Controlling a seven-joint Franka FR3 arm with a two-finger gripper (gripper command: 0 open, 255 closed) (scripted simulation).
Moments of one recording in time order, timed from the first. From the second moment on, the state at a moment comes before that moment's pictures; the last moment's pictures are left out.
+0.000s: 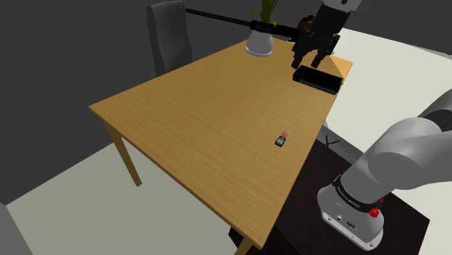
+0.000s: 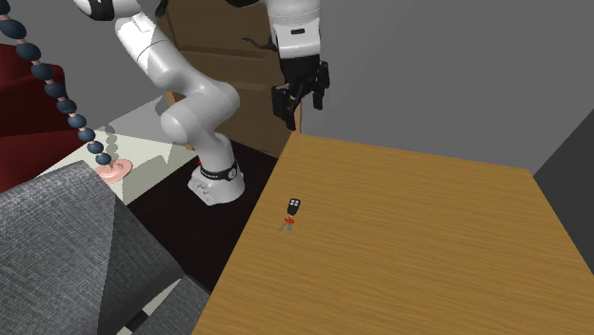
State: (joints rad) arm 0.02 -0.78 -0.04 -2.43 0.07 1.72 0.16
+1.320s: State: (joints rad) arm -0.19 -0.57 0.14 -2.90 0.17 2.32 0.78
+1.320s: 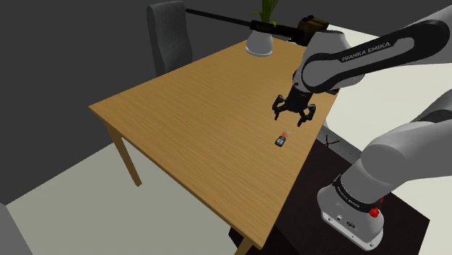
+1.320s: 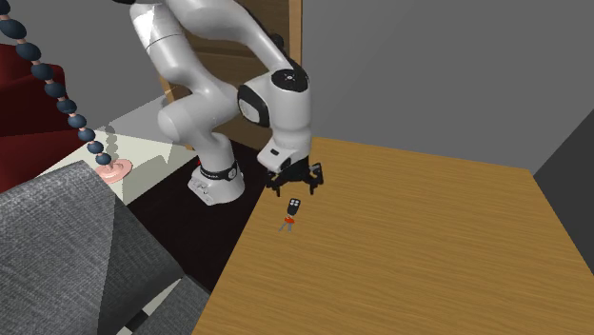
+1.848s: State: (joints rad) arm -0.21 -0.41 0.18 -2.97 0.21 2.54 0.88
